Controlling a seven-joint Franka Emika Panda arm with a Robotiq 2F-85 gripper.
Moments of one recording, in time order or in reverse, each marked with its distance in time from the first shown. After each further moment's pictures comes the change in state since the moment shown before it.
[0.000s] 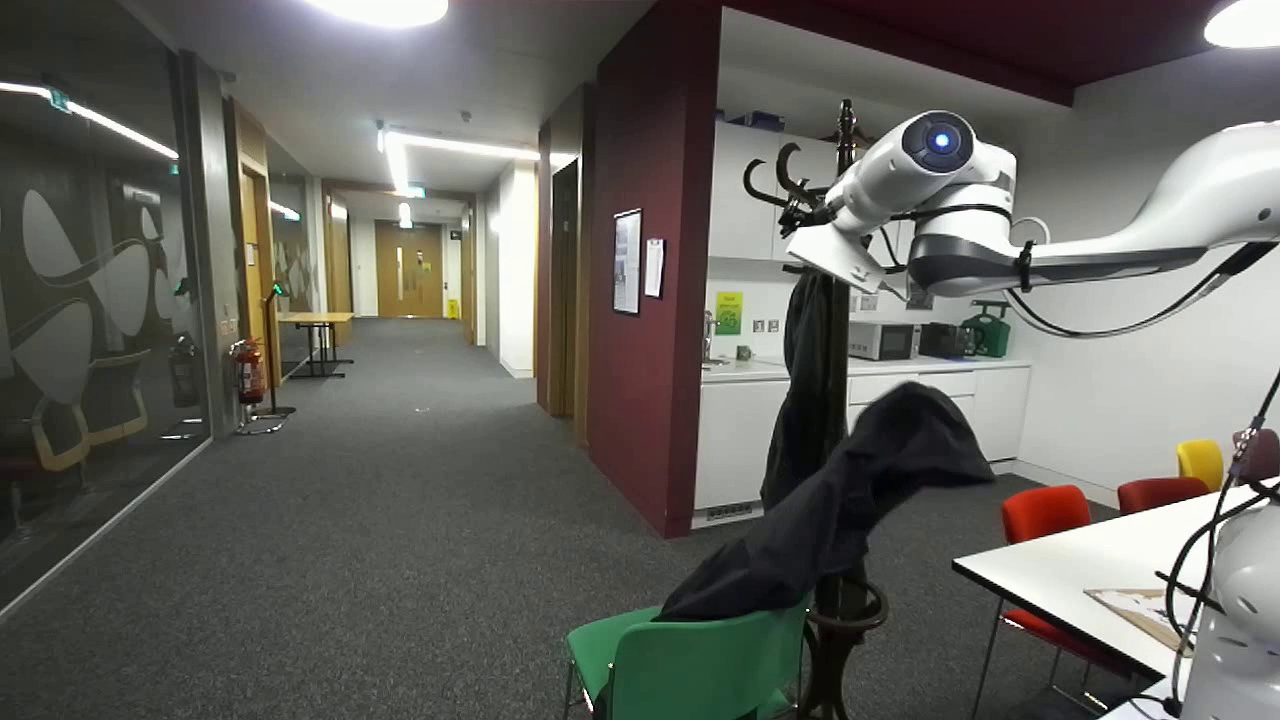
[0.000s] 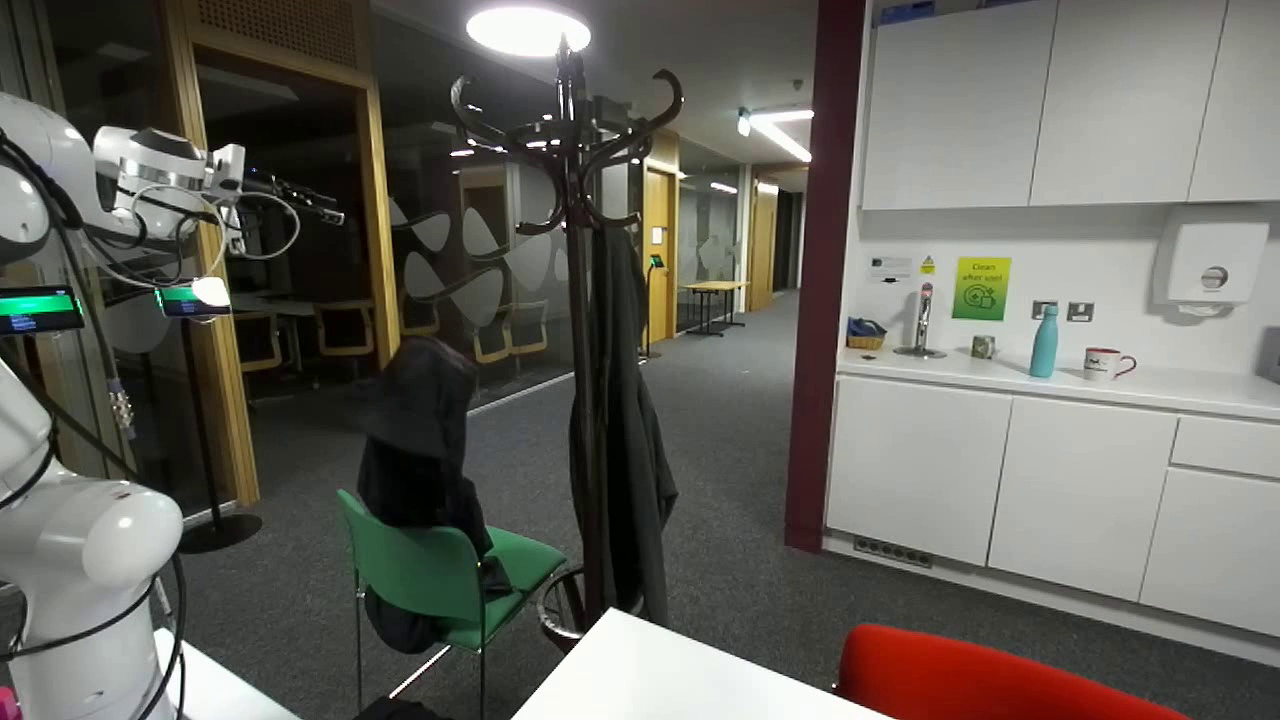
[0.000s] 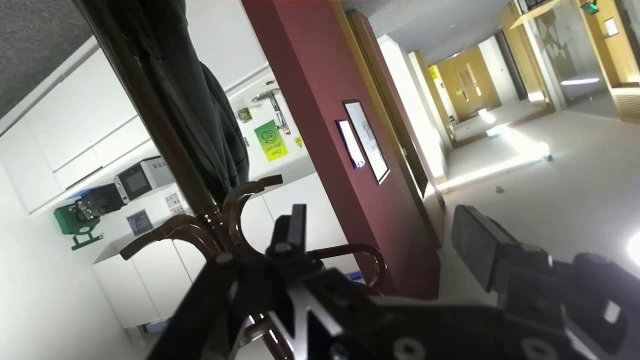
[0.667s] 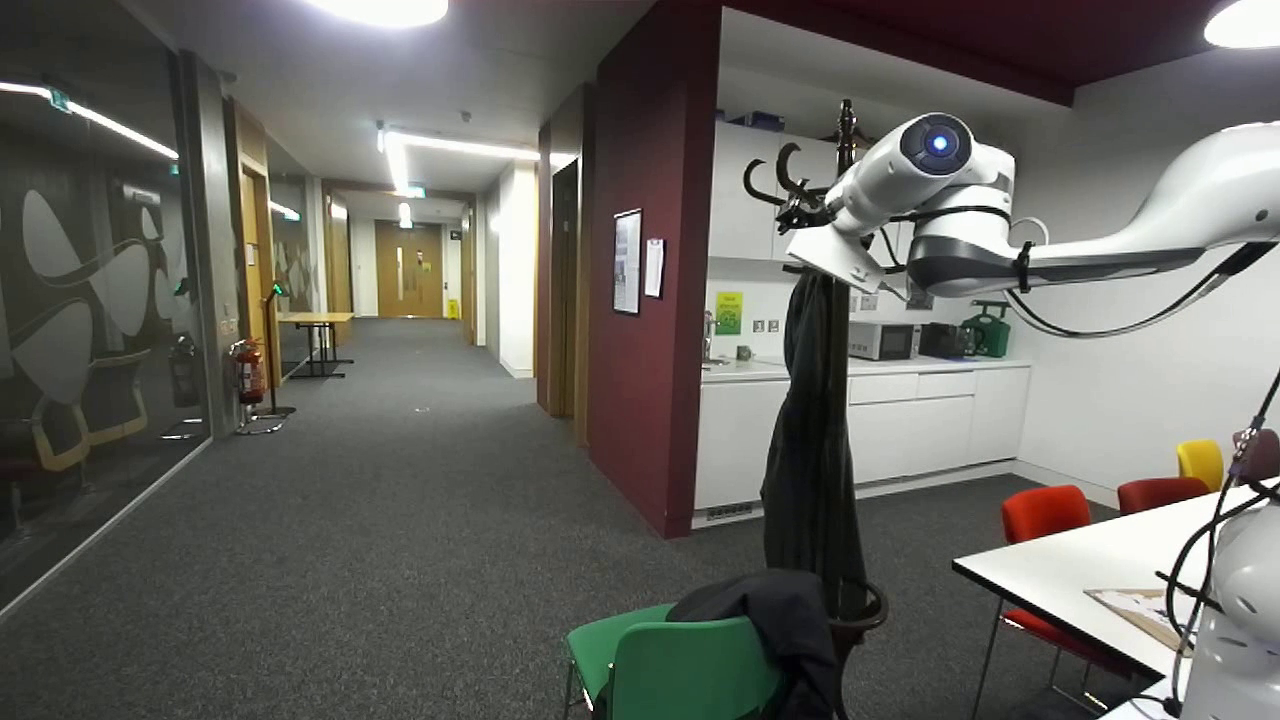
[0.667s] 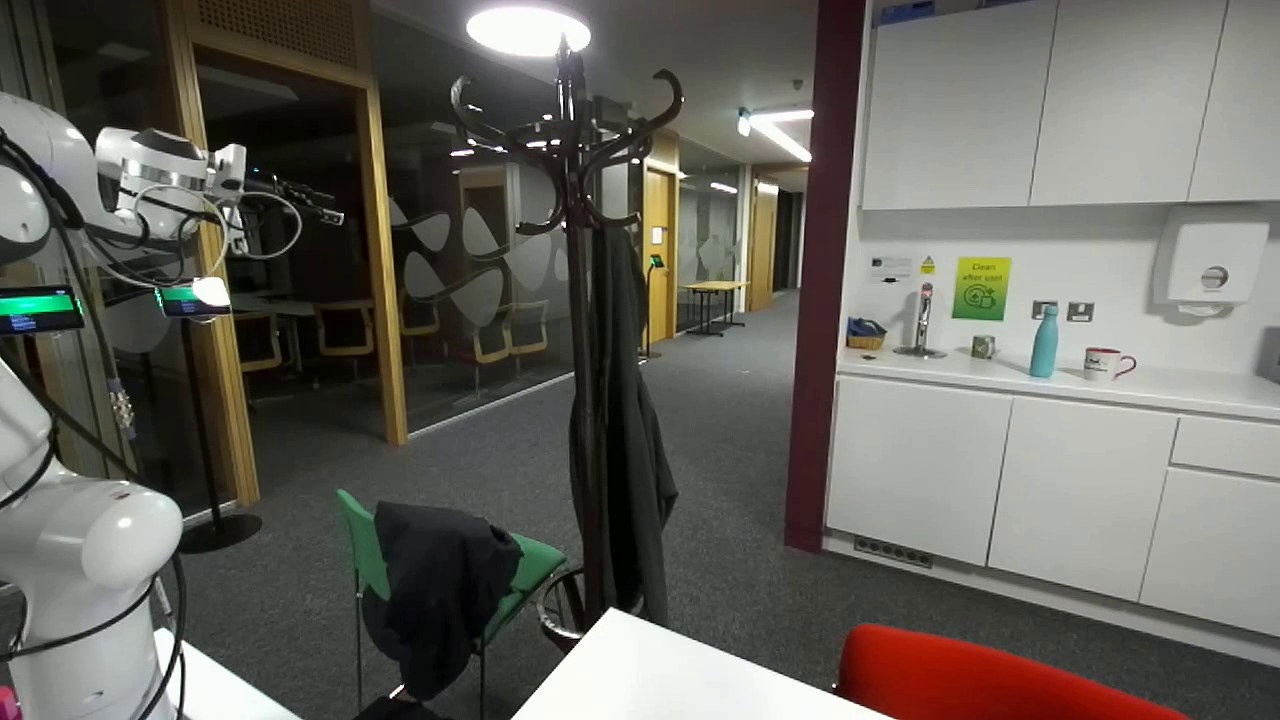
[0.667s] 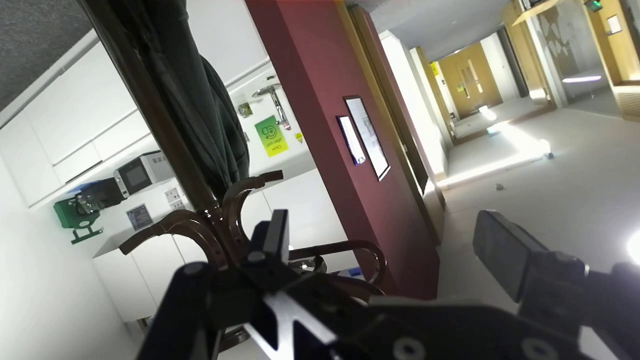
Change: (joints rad) arm -0.005 0.002 0.000 0.000 -0.014 0.000 0.000
